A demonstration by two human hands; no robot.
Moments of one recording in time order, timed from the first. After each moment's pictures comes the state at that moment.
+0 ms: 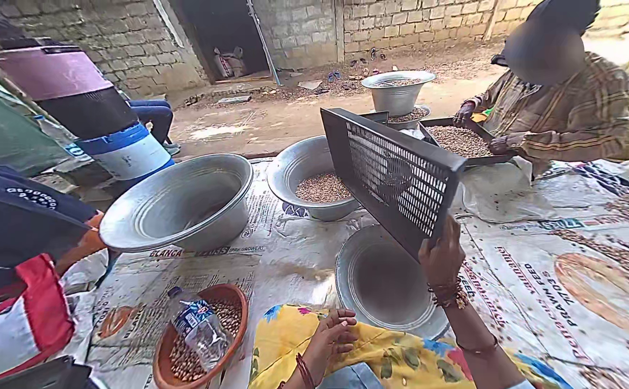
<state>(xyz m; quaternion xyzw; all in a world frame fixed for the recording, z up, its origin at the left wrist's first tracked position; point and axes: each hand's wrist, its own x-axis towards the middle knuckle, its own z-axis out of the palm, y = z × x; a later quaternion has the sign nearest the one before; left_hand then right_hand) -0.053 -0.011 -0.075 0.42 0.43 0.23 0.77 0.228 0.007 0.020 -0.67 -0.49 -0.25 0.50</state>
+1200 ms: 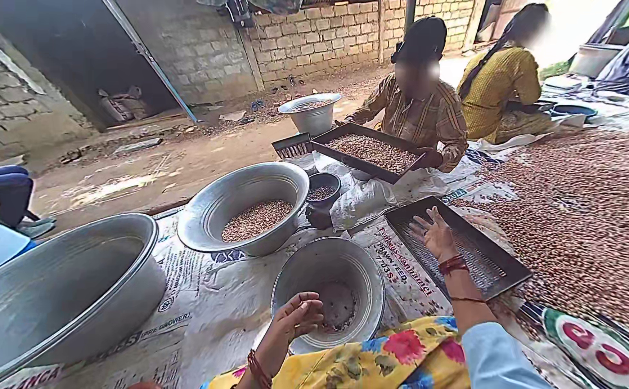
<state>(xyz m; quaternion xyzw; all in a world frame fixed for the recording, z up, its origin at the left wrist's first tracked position) 0.029 0.027 -0.009 0.55 0.32 0.21 0.74 0.447 -0.071 0.004 -0.52 -0.06 0.31 0.79</state>
